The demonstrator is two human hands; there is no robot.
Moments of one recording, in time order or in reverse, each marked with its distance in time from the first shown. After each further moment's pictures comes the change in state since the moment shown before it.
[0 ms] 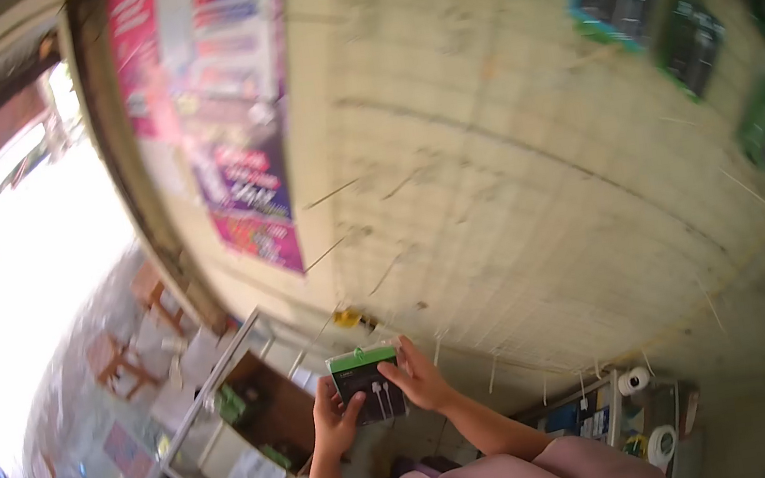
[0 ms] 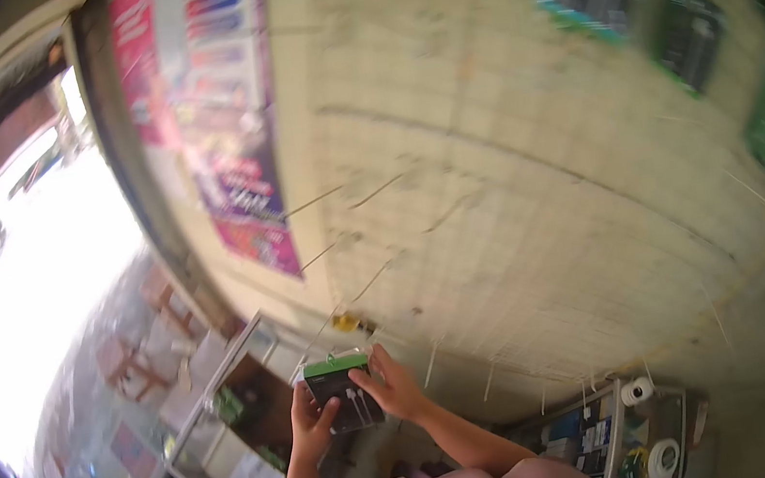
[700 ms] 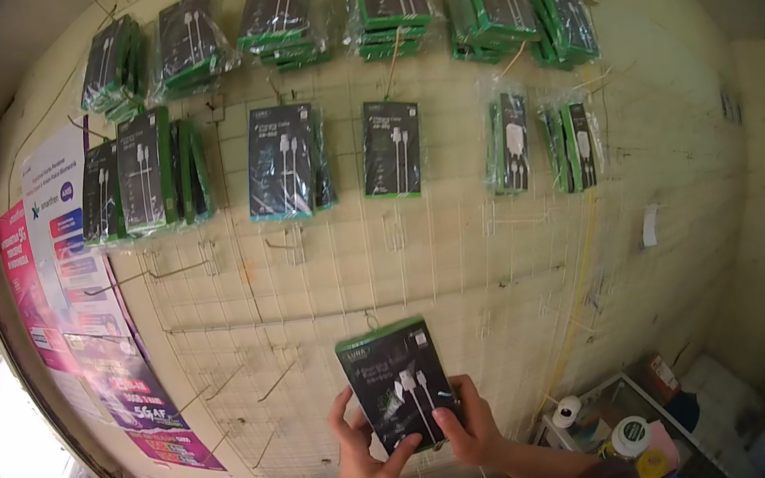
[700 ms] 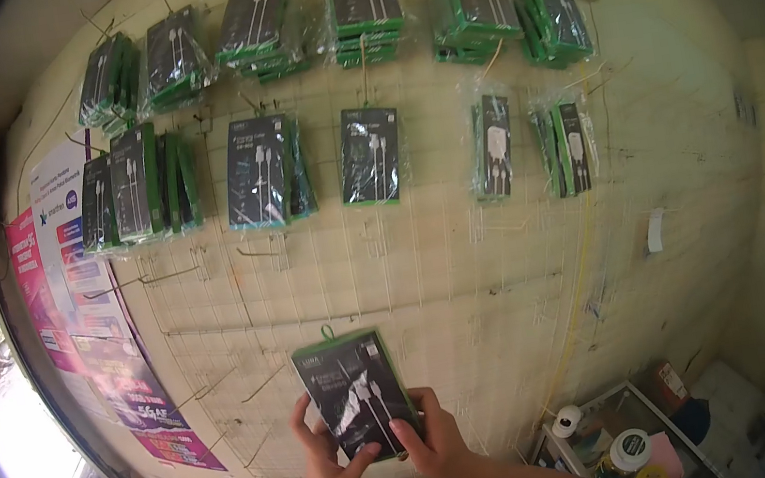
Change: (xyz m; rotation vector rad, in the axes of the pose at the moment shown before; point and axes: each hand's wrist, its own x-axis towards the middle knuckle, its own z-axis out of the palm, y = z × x) left_hand 0.010 0.140 0.305 -0.116 -0.815 0.653; right_hand -0.153 -0.261 -0.166 -0.457 0.660 -0.365
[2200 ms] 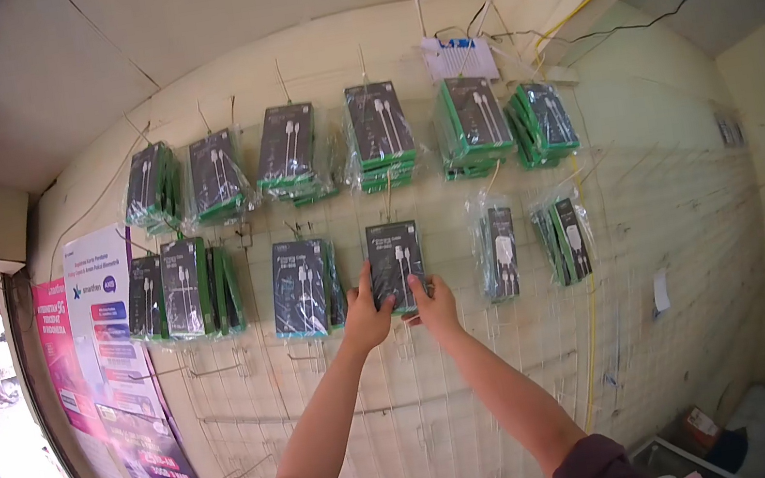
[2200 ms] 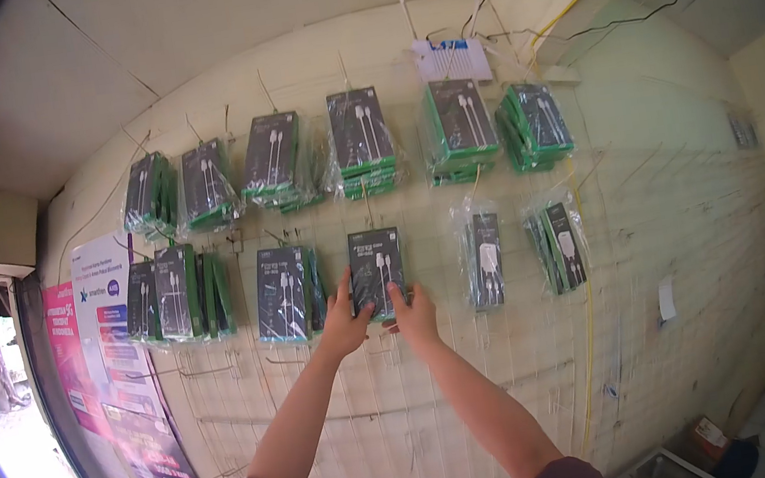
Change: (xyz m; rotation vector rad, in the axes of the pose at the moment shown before) left_hand 0.334 -0.047 -0.004 0.810 0.075 0.130; right_hand 0.320 -0.007 -0.064 0.198 0.339 -0.102
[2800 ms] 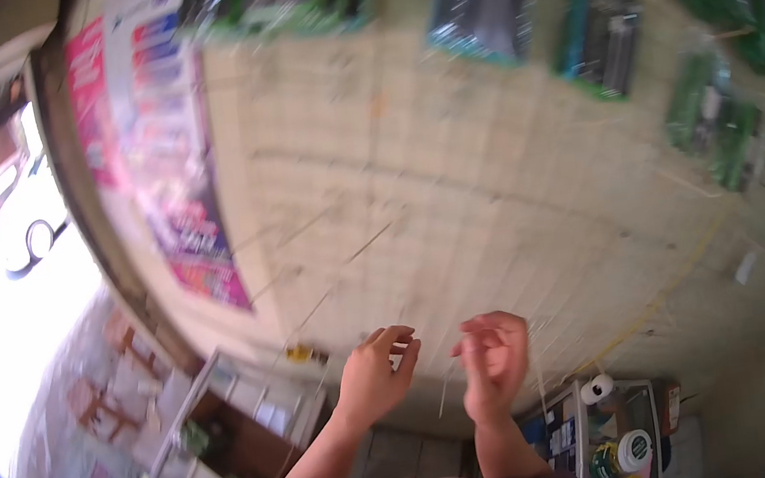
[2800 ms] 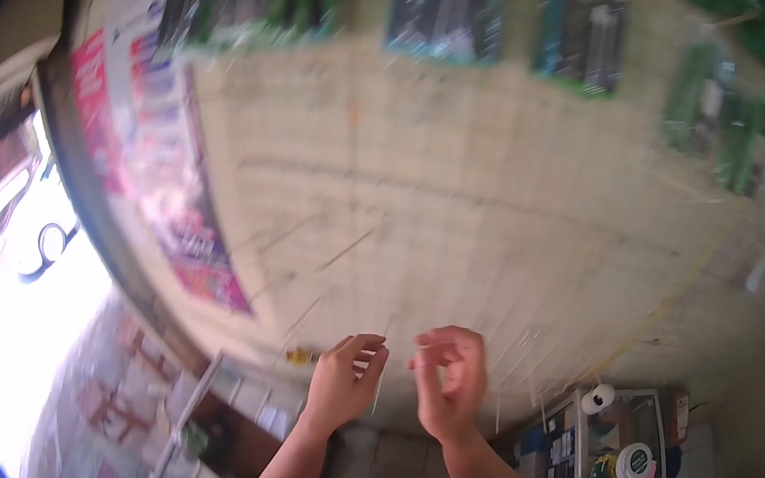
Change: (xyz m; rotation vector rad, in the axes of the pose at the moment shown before) left_hand -0.378 0.002 -0.121 -0.072 -0.135 -0.694; right_hand -0.360 0.031 0.055 0.102 -0.142 0.051
